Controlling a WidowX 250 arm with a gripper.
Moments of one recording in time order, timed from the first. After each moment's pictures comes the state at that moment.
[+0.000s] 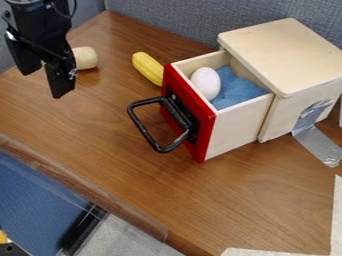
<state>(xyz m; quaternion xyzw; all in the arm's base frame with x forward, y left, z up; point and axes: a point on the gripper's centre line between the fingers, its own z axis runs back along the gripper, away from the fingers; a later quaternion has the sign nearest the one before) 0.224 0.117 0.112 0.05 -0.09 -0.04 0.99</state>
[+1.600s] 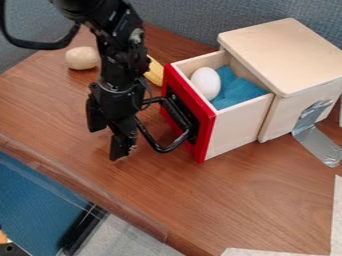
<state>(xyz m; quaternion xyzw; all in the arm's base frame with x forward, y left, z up) 0.263 0.051 0.017 0.07 -0.02 -0.17 0.98</state>
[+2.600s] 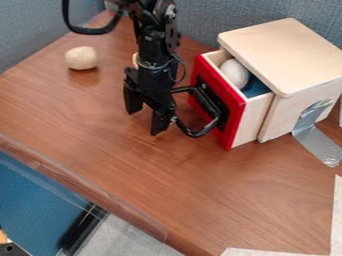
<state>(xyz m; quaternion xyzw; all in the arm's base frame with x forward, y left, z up) 0.332 0.030 0.018 0.02 -0.06 -0.14 0.99</state>
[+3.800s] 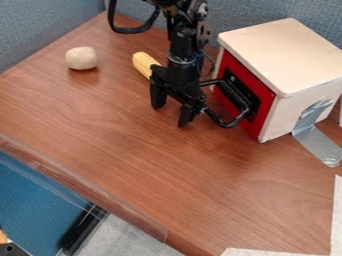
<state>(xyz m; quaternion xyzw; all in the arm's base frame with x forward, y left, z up) 0.370 0.007 0.014 0.01 -0.06 -0.09 0.99</state>
